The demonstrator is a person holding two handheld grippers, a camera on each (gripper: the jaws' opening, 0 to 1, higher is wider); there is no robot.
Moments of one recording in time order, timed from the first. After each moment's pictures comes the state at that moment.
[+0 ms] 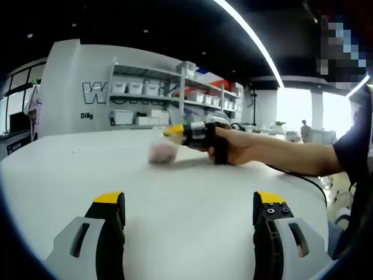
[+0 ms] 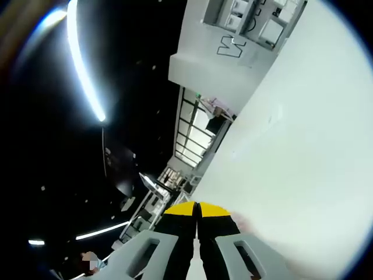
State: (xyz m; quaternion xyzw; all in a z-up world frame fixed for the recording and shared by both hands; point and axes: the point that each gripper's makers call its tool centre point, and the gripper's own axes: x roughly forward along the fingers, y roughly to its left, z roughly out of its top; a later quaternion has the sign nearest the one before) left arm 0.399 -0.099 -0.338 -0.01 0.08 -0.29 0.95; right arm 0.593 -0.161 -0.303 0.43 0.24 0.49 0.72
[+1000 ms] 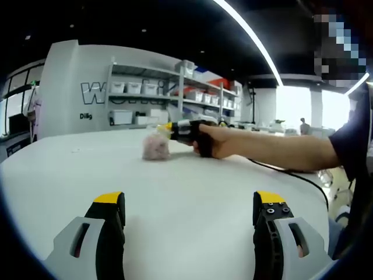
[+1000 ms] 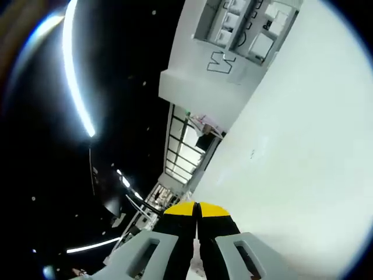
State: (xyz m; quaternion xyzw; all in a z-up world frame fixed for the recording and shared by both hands) left arm 0.396 -0.103 -0.340 0.00 0.09 -0.29 0.95; right arm 0.677 -0.178 -0.303 0.46 0.21 0.43 0.75
